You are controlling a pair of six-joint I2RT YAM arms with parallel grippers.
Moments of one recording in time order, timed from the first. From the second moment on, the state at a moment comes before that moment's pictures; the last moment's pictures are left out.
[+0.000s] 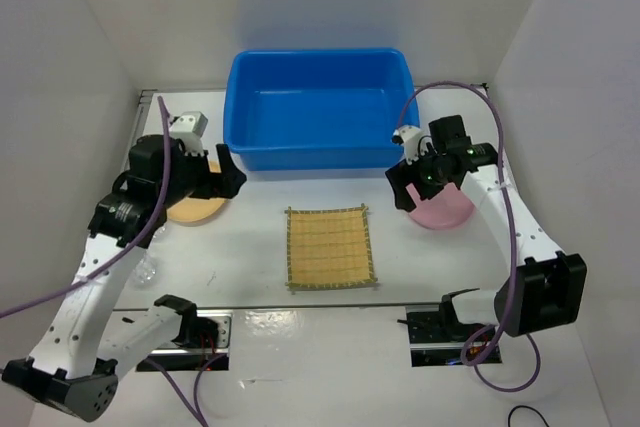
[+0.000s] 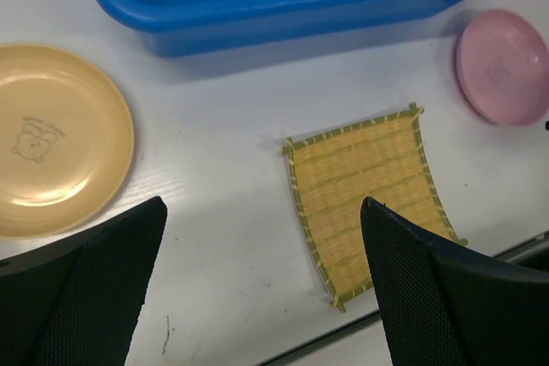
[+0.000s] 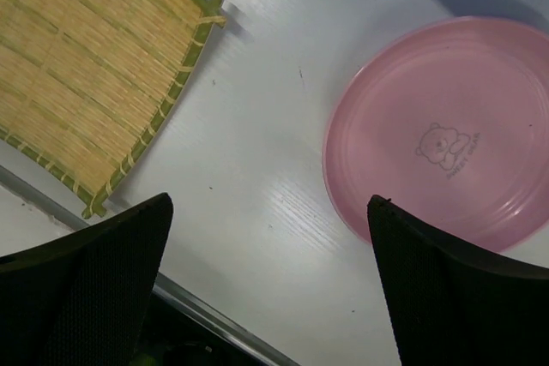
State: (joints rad) left arm -0.27 0.92 1.14 -0.74 0.11 -0.27; right arm 0.18 1.29 1.16 -0.92 -0.28 -0.39
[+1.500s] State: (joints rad) left arm -0.39 1.34 0.46 -0.09 0.63 -0.81; right arm 0.60 1.79 1.12 -0.81 -0.17 -0.35
